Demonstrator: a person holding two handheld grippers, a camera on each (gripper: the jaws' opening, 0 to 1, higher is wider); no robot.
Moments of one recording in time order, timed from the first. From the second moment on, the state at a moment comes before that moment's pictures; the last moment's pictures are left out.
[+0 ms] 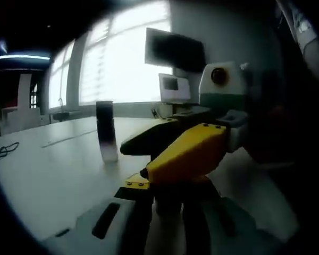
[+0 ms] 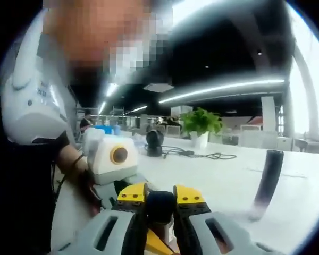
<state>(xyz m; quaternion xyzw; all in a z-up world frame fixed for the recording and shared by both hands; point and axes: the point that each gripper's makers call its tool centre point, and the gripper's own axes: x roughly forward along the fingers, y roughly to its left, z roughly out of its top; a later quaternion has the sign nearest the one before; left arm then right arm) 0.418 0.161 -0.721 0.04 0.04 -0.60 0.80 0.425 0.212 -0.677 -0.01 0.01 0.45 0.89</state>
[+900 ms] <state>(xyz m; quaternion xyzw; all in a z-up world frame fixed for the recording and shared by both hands) 0.385 0.158 -0.703 -0.01 0.02 -0.68 0.74 0.386 0.223 -0.663 -0.01 0.05 0.68 0.73</state>
